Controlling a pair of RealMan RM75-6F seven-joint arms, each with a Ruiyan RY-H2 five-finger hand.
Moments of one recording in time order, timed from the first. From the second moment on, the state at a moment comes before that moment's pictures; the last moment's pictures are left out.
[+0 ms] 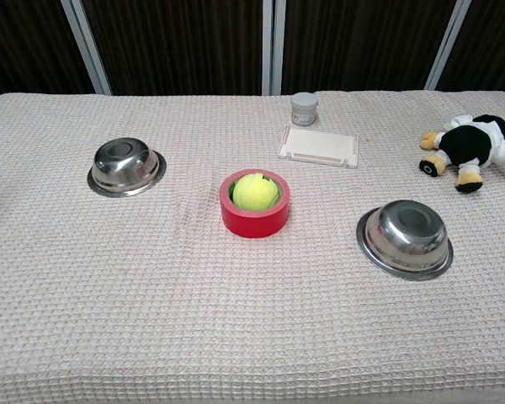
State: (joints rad) left arm -0.06 -1.41 -0.03 -1.45 1.52 1.52 0.12; right arm 0.18 -1.43 0.10 -1.54 -1.28 1.34 -0.29
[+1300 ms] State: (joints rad) left arm -0.67 -1.45 -0.15 -1.23 1.50 0.81 -0.02; right arm 0.49 -1.51 0.16 -1.68 -0.83 1.04 -0.69
